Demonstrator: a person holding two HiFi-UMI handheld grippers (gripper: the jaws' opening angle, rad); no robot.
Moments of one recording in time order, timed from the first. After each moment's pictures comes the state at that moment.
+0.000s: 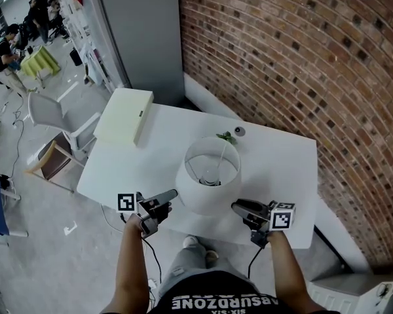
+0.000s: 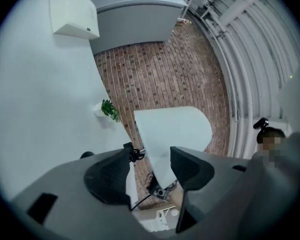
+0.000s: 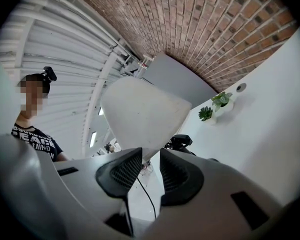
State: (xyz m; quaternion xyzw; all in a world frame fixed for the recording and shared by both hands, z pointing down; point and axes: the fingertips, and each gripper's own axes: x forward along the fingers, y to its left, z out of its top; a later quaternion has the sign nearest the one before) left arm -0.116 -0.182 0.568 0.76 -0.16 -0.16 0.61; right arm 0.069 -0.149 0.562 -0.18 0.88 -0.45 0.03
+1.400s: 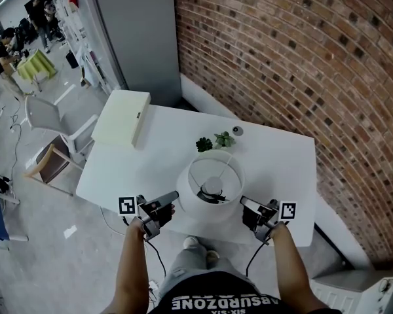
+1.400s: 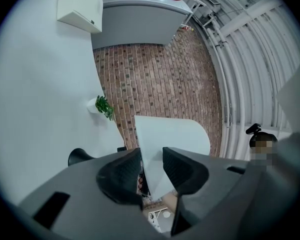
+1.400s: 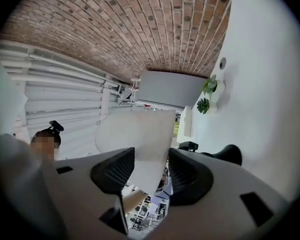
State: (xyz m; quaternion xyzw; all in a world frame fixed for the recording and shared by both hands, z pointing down) left arm -0.109 -0.181 0.561 0.76 -0.12 -0.20 0.61; right arm 0.091 -0.167 0.557 -0.12 0.78 -0.58 0.20
